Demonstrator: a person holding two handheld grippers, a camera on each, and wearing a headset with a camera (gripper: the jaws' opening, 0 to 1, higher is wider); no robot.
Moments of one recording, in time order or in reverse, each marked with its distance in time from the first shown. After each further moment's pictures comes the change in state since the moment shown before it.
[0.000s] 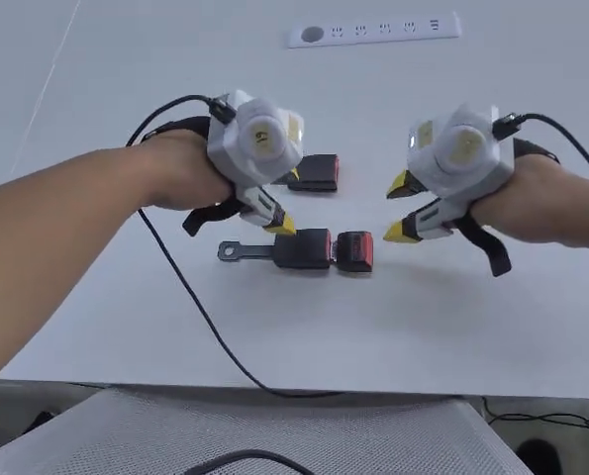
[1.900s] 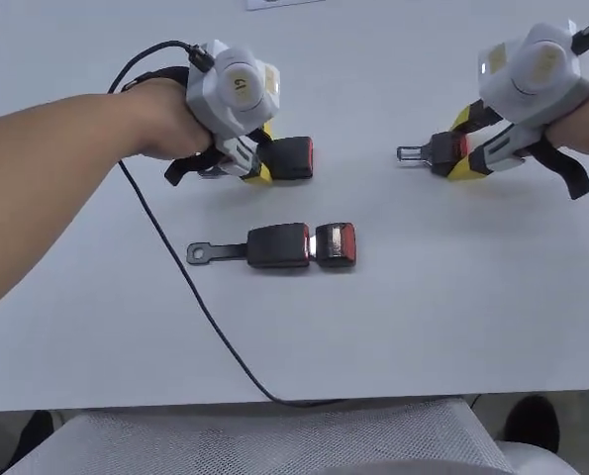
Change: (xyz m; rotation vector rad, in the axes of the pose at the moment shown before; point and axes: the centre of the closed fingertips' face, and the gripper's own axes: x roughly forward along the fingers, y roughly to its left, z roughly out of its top) left arm 0.056 0.050 -0.022 0.040 0.081 -0.101; right arm -0.006 -0.074 -0.094 0.042 0.087 0.007
